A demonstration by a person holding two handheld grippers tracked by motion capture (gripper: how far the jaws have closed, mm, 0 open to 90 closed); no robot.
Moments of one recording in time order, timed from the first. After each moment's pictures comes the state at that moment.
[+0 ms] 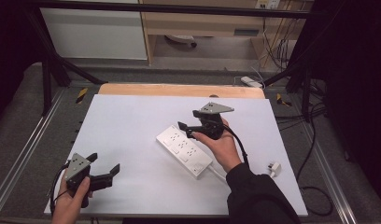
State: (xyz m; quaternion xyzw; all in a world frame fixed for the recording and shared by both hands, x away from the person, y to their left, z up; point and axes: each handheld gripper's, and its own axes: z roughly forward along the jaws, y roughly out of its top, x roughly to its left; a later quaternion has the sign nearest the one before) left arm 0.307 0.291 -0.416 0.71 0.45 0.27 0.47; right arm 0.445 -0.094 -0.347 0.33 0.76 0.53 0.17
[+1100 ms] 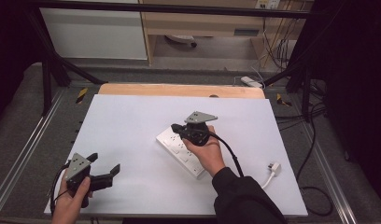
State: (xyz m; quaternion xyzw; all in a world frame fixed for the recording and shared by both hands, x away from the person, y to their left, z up) left arm 0.307 0.291 -0.417 0.71 0.45 0.27 0.47; right arm 0.444 -0.059 -0.383 0.30 0.78 0.53 0.15
